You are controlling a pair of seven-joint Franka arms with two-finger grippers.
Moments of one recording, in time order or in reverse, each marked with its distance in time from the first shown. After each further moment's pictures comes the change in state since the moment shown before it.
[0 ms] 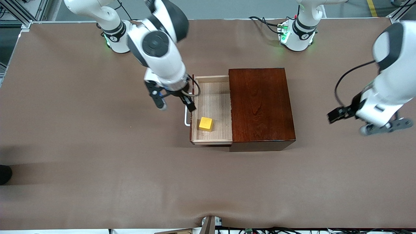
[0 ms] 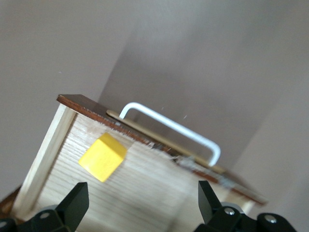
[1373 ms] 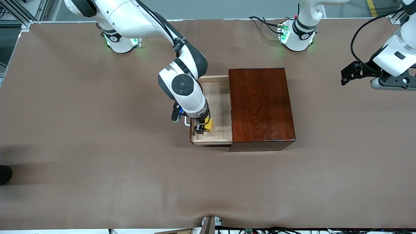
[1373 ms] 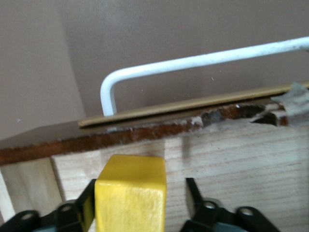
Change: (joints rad) left arm -0.163 -0.202 0.173 -0.057 -0.018 -0.184 0.218; right arm 0.033 0.273 -0.009 0.096 0.011 0.240 0.591
